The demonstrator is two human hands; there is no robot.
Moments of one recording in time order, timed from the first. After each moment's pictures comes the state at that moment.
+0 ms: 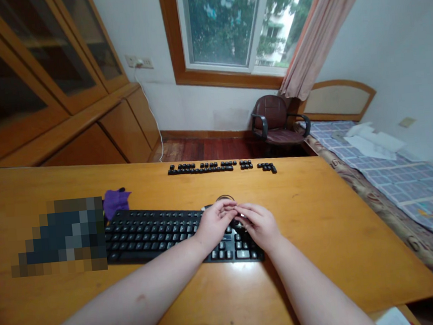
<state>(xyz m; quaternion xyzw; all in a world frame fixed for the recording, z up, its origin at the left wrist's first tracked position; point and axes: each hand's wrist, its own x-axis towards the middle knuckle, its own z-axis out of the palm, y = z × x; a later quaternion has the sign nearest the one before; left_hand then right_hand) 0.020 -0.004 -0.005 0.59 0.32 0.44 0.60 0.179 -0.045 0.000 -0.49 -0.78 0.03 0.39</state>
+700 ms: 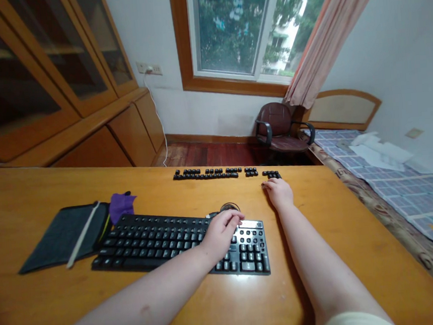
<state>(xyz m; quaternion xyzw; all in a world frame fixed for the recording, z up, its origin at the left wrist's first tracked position) 0.014 -0.006 0.002 0.69 0.36 0.41 0.48 0.288 0.078 -0.046 -0.67 -0.71 -0.15 0.19</state>
